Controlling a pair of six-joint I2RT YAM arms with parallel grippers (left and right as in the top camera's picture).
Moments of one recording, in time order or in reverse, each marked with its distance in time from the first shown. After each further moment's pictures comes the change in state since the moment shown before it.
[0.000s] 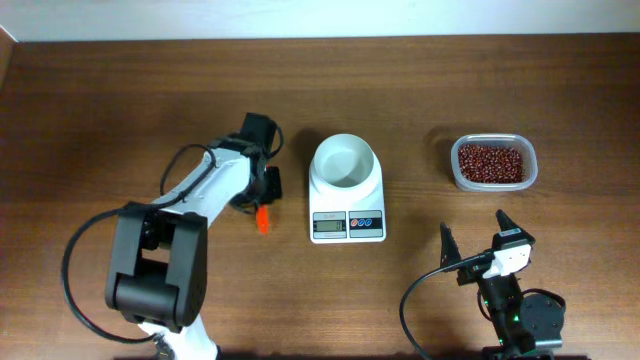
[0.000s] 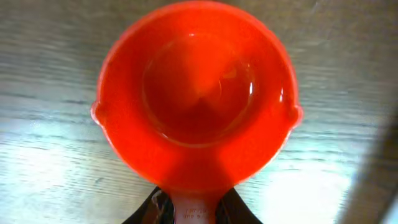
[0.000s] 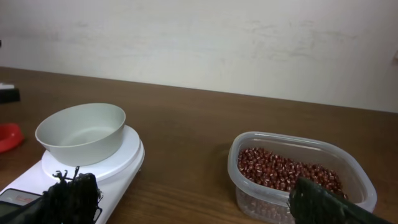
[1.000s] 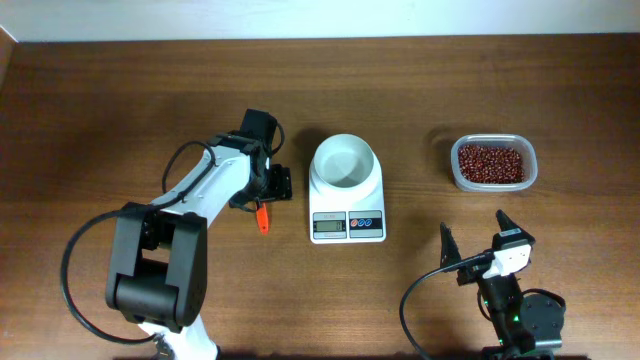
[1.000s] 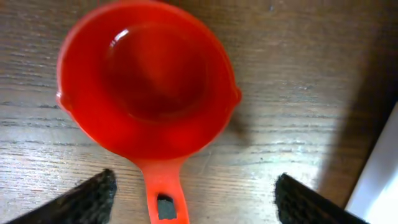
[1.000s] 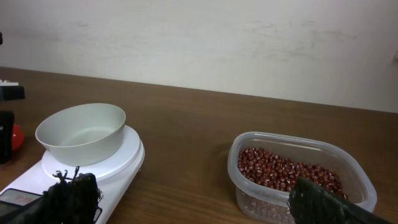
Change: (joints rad) left arm -0.002 0.000 0.016 -0.001 0.053 0.016; right arm 0.000 -0.001 0.000 0.000 0.000 0.000
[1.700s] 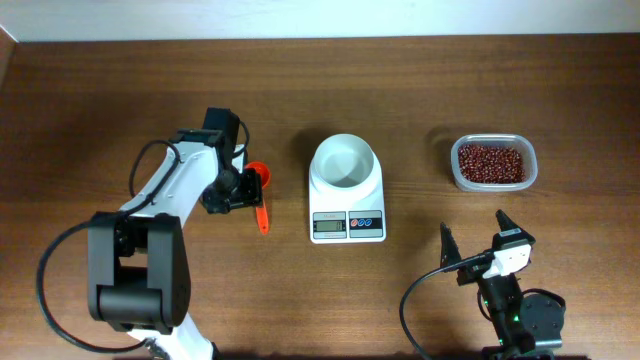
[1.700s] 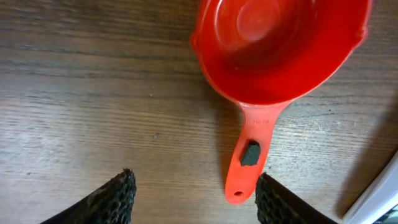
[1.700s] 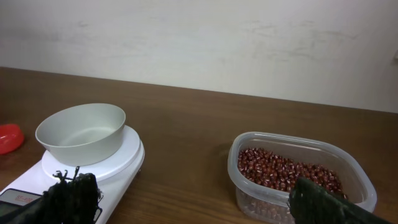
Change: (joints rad) left arm 0.150 -0.032 0.013 -0.166 0.088 0.149; right arm 0.000 0.000 0.000 0.000 0.000 0.000
